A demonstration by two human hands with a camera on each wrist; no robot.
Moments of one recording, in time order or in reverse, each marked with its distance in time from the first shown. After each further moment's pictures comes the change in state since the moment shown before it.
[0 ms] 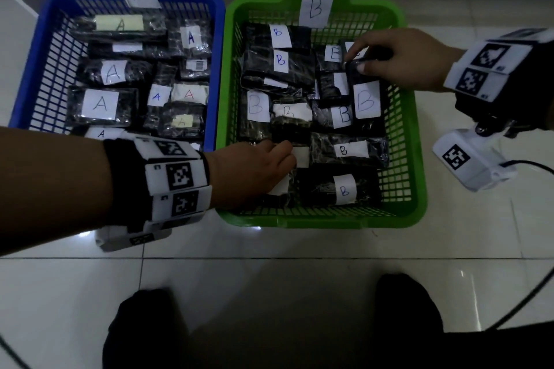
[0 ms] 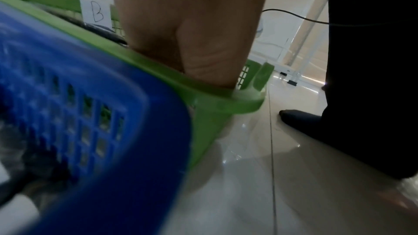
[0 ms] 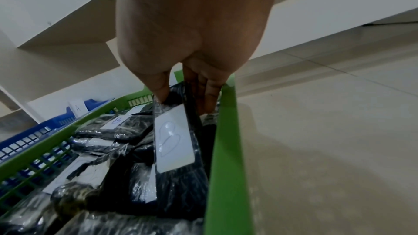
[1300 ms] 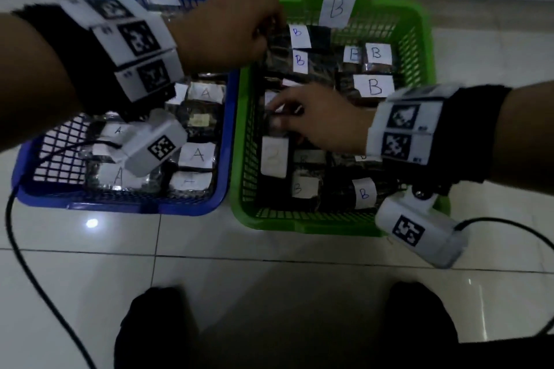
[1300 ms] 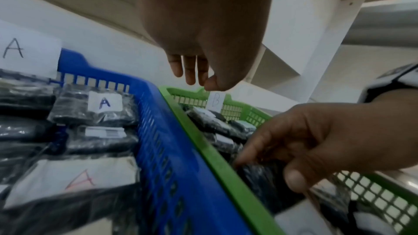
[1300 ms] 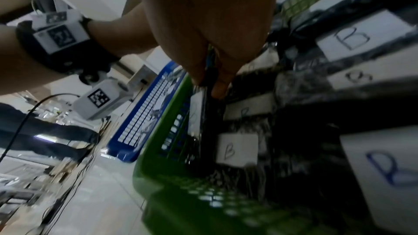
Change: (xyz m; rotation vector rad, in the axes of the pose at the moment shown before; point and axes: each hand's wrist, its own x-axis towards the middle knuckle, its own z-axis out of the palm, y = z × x) left_hand 0.006 -0.125 -0.069 -0.429 0.346 -0.525; right_hand 0.005 -0.104 0.083 0.275 -0.113 -0.108
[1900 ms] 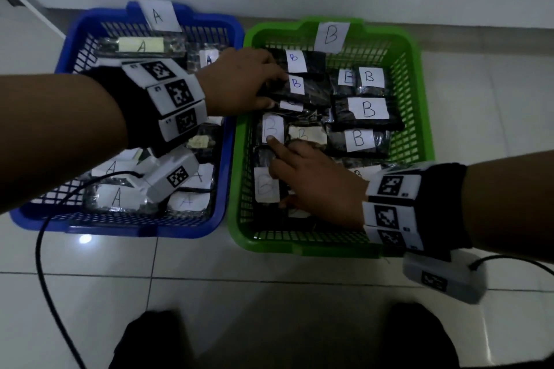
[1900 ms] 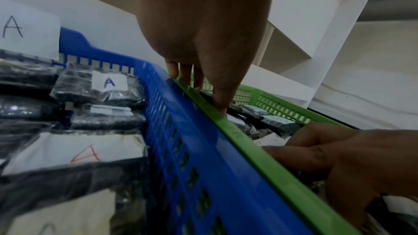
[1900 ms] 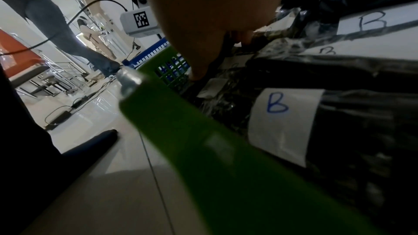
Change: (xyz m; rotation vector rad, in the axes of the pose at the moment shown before) left_hand 0.007 -0.006 0.033 0.200 -0.248 0.026; right_hand -0.034 0.022 0.040 -0.609 -0.134 -0.278
